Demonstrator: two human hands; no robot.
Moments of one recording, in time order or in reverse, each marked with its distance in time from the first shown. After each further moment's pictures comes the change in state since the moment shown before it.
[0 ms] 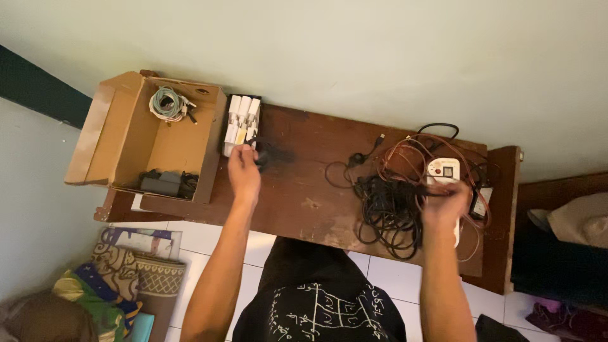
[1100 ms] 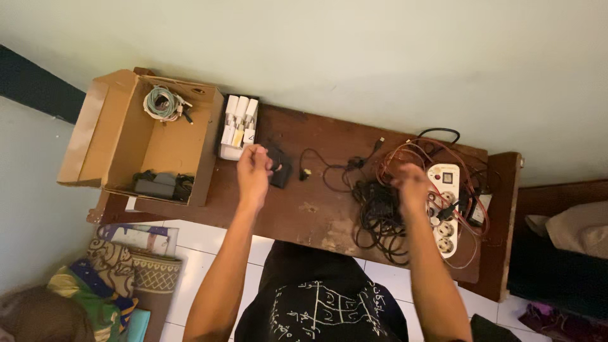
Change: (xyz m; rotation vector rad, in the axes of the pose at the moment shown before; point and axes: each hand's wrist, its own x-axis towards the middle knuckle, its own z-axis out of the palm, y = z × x) left_hand -0.004 -0.006 0.025 -0.277 -0.211 -0.181; right_hand 0.016 0.075 0.027 -0.887 -0.374 -0.217
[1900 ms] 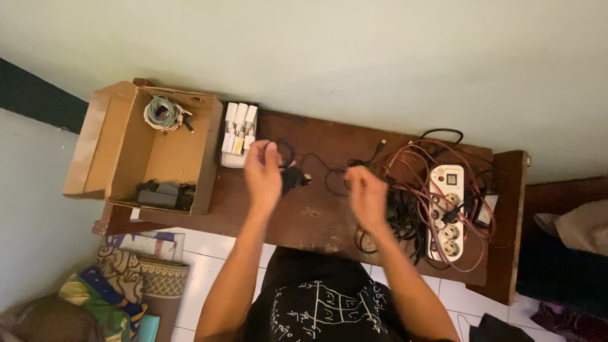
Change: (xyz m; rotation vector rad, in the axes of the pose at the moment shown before) left_hand -0.018 0.059 0.055 0.137 -0.066 0.196; right_hand -0.092 -0.165 0.115 -0.389 -0.235 -0.408
